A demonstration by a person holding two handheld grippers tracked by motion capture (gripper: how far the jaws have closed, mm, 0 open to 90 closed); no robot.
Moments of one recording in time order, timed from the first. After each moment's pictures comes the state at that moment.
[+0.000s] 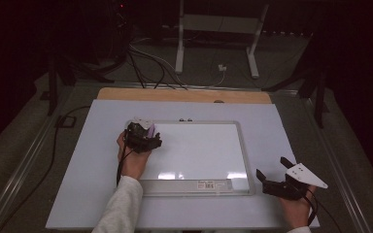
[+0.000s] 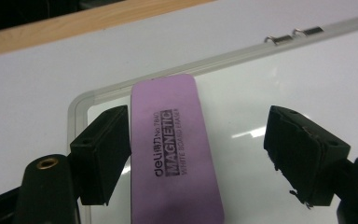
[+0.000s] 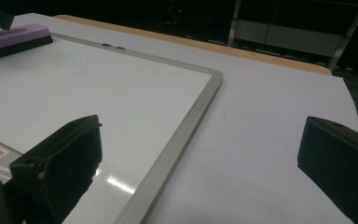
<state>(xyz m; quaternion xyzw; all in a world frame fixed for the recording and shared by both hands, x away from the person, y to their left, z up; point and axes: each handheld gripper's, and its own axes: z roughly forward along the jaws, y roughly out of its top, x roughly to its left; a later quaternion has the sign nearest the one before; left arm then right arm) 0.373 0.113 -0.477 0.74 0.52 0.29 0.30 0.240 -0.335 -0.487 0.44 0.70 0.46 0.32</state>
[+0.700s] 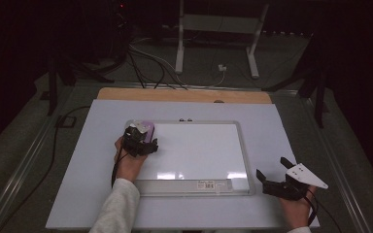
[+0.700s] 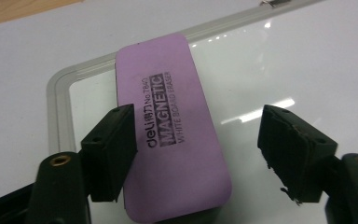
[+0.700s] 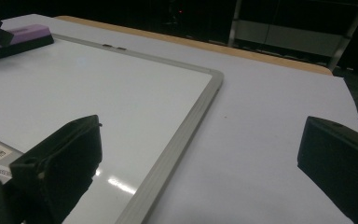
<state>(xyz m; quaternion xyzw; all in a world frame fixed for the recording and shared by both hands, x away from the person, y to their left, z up) 0.374 0.129 -0.494 0.76 0.52 0.25 0.30 0.239 -0.335 -0.487 0.44 0.70 0.47 0.32</state>
